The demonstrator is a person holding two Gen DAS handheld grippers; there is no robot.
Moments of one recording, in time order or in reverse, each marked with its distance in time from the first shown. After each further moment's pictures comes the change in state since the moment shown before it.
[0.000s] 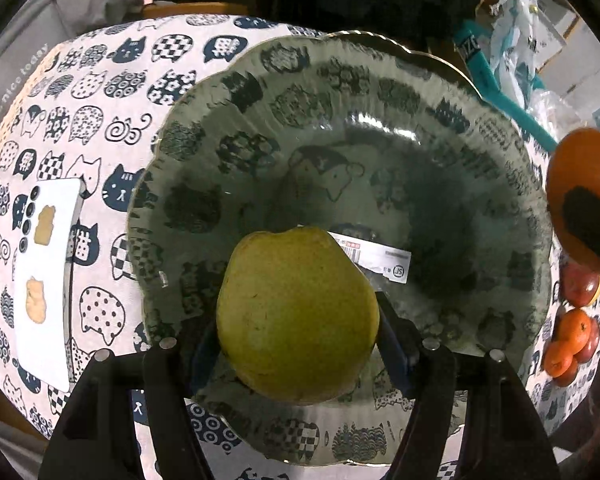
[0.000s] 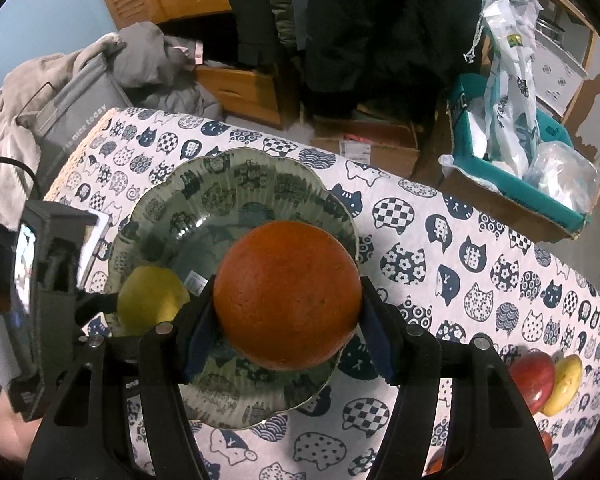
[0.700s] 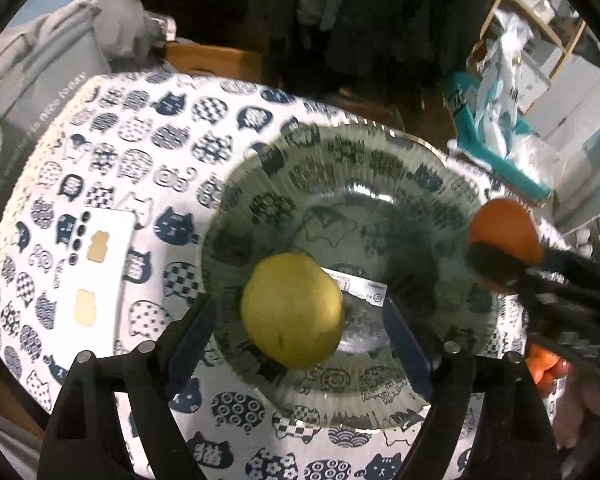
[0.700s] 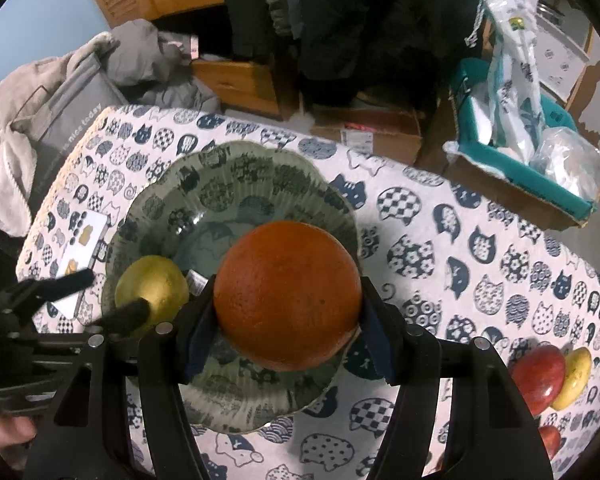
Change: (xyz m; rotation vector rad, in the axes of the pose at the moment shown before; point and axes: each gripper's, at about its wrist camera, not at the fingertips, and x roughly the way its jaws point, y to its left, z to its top) left arm -0.070 0.026 0.000 -0.055 -0.152 -0.029; right arm 0.013 -0.002 0.002 0.029 0.045 0.019
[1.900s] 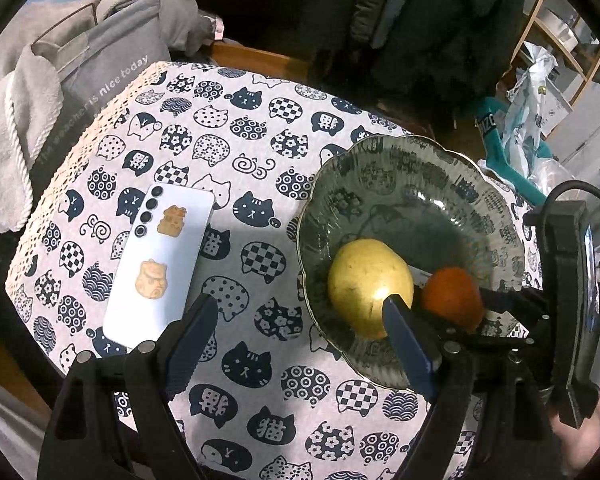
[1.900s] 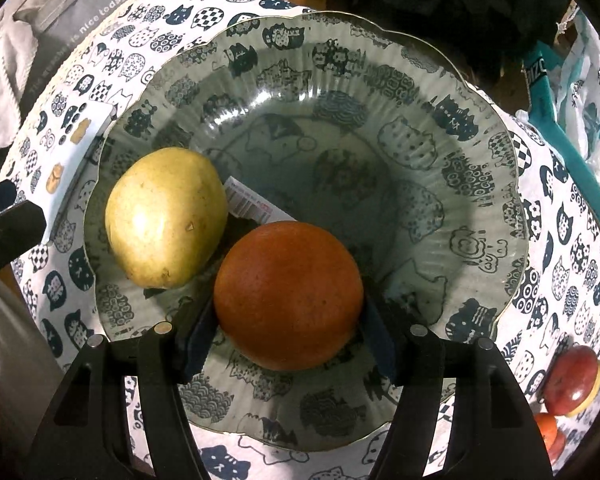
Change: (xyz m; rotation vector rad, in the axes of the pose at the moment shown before) left arm -0.022 0.046 -0.017 -0.073 -0.025 0.067; right arm 0.070 0.061 -0.033 -0.159 0.238 -0.007
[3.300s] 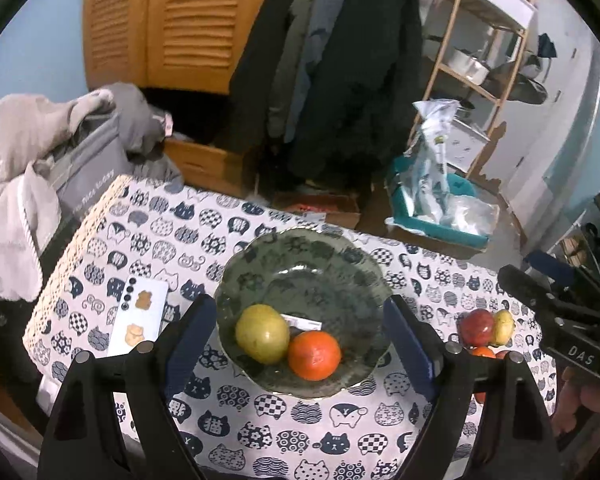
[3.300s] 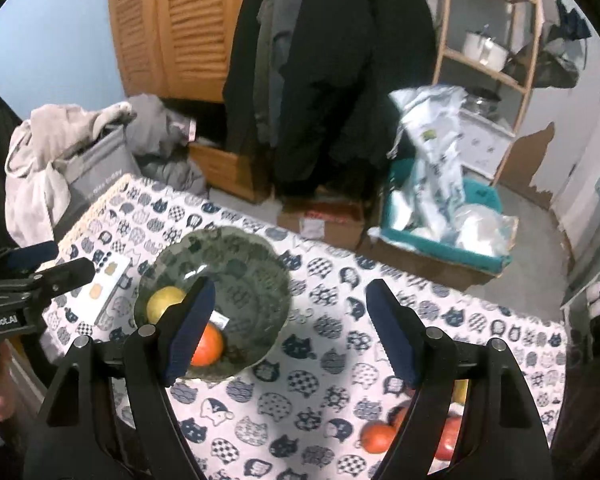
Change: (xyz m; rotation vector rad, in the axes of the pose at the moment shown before) left arm -0.134 -0.073 -0.002 0.129 -0.269 -0.141; right arm -0.237 -0.056 -0.070 0.108 -0.549 -0.164
